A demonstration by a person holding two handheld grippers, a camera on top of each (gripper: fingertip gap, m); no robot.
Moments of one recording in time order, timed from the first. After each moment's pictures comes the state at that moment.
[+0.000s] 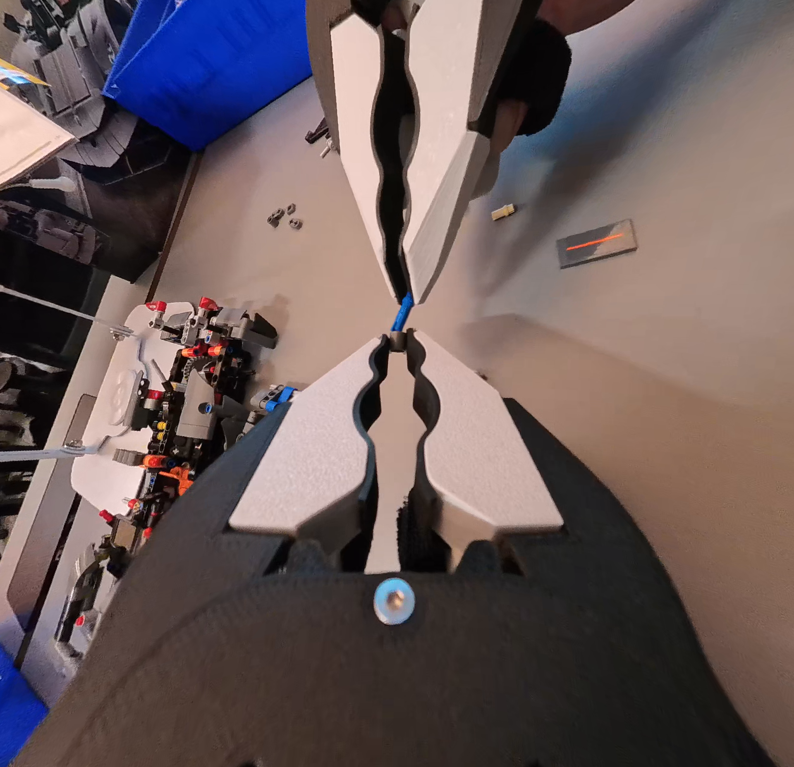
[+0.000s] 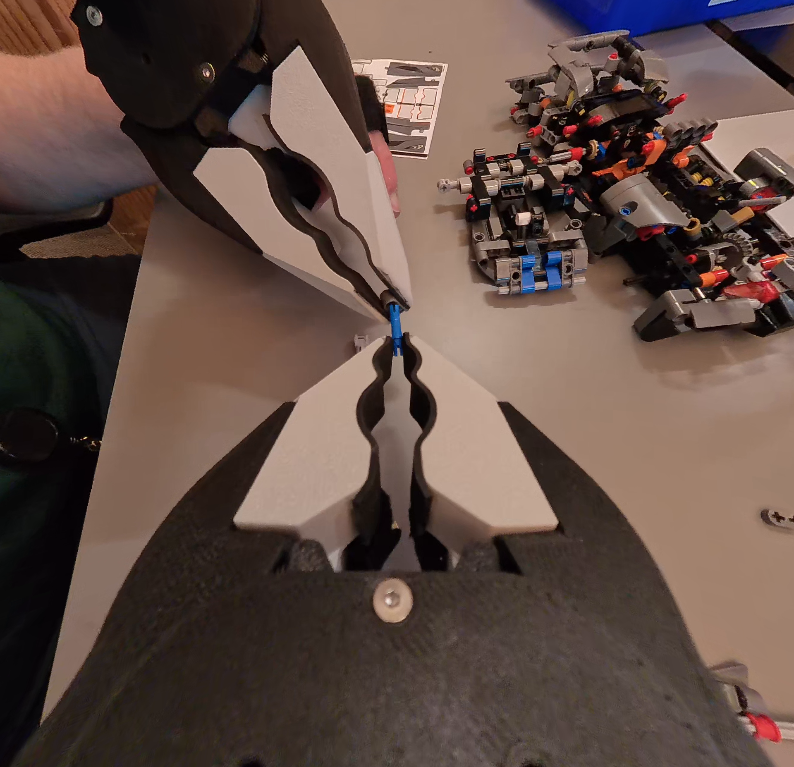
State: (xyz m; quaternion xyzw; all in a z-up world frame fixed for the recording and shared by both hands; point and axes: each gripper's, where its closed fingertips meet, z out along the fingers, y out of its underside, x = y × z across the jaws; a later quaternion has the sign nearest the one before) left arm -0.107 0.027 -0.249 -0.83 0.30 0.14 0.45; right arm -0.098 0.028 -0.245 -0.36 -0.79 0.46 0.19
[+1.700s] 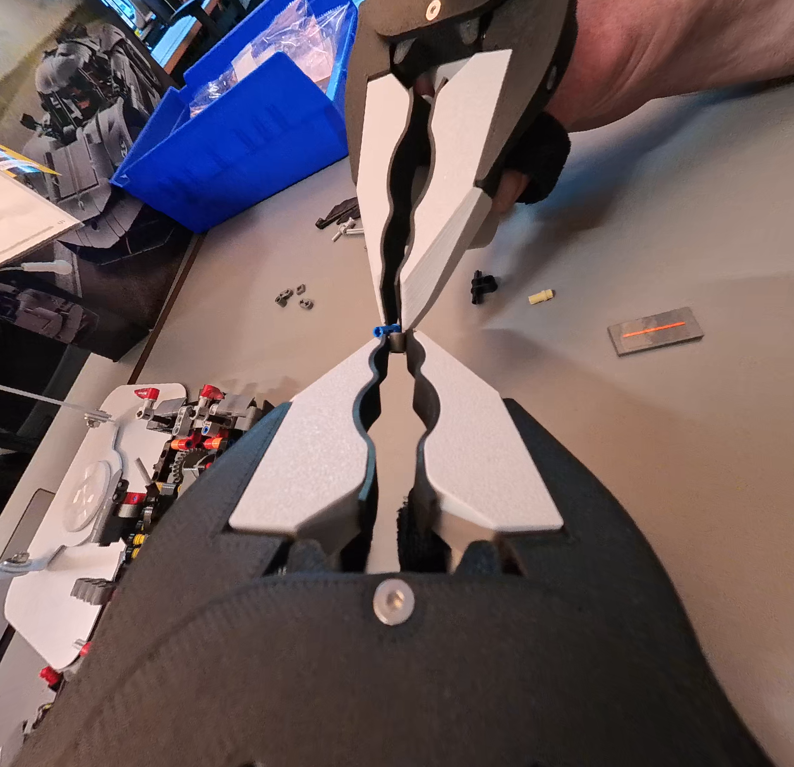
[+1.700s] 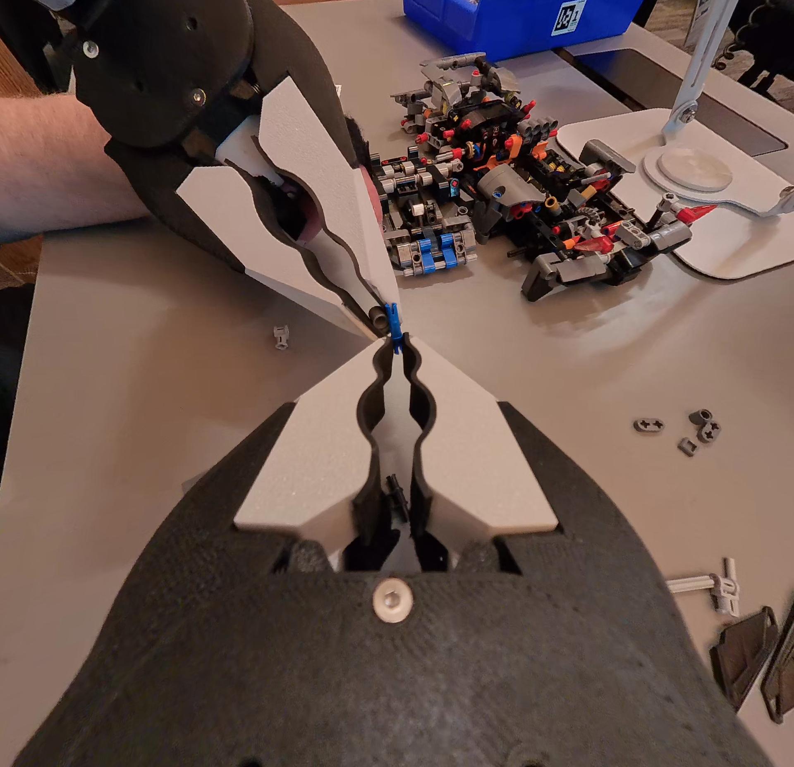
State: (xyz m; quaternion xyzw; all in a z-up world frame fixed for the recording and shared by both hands) left arm -0.102 0.080 -0.239 -0.79 0.32 0.08 0.52; right arm -0.107 0.077 -0.239 -0.42 -0.75 0.44 0.26
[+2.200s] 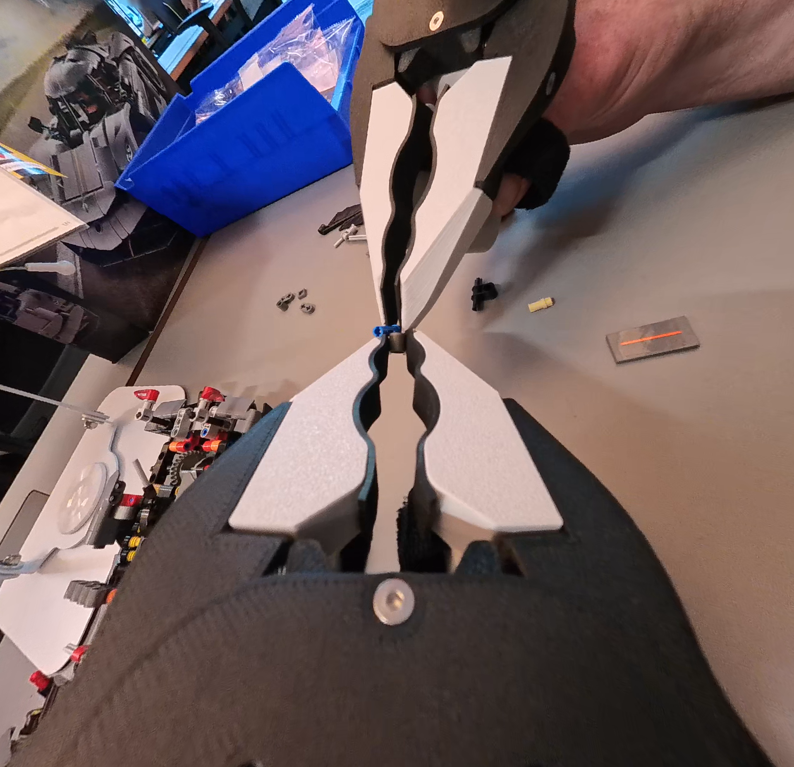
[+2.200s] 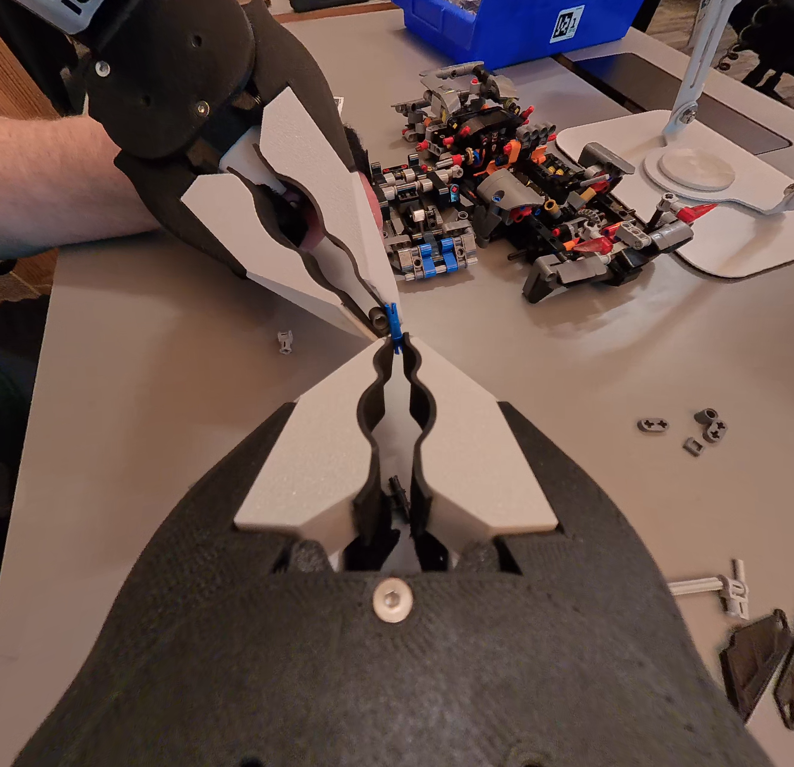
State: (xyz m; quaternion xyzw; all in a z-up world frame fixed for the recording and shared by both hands) left arm -0.102 0.081 -0.236 -0.78 0.31 0.07 0.53; right arm -0.107 0.077 -0.237 -0.42 -0.74 0.46 0.26
